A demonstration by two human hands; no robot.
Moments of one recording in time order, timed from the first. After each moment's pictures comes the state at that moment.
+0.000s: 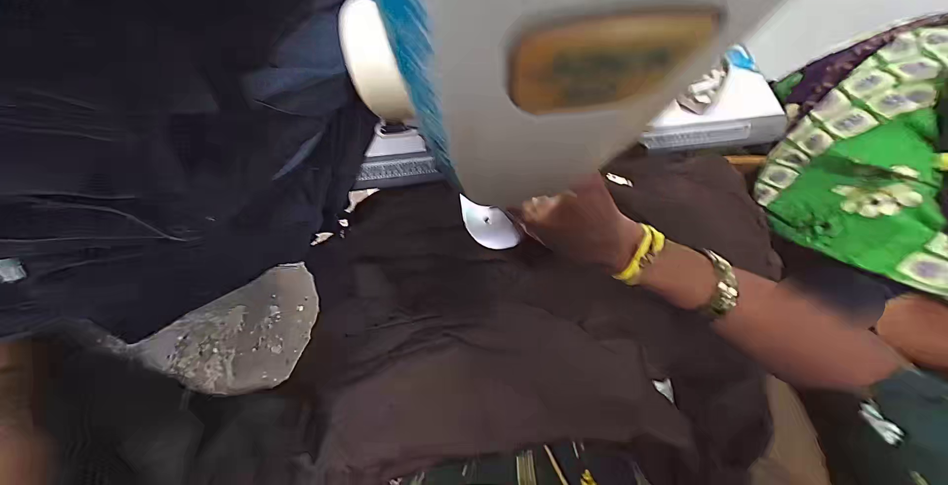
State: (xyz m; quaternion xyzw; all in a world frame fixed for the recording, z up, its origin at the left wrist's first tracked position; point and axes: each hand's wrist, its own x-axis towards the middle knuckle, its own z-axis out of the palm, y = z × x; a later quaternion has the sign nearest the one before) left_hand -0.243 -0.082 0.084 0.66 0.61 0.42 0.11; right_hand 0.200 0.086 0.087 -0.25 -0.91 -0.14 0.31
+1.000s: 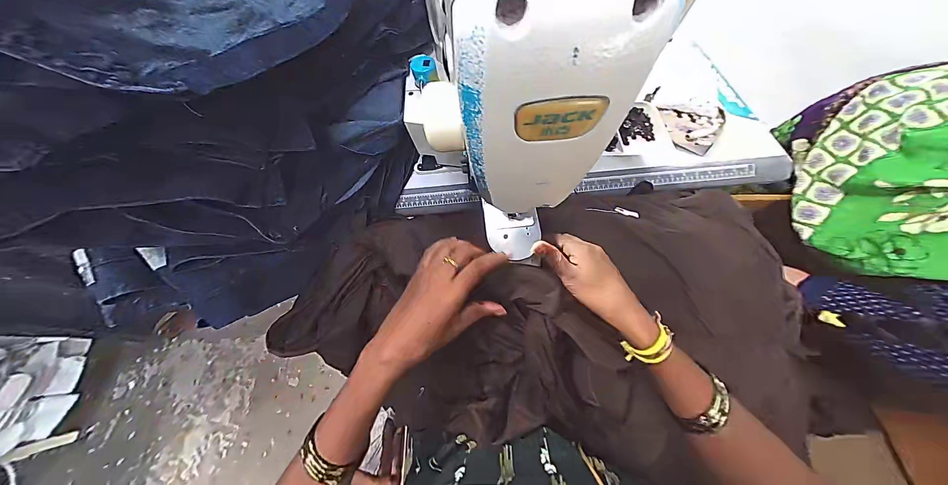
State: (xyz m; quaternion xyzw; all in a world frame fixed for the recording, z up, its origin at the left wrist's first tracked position) left_hand -0.035 0.015 0.047 0.87 0.38 0.29 0.12; right_hand 0.219 0.037 0.047 -0.59 -0.69 0.34 0.24
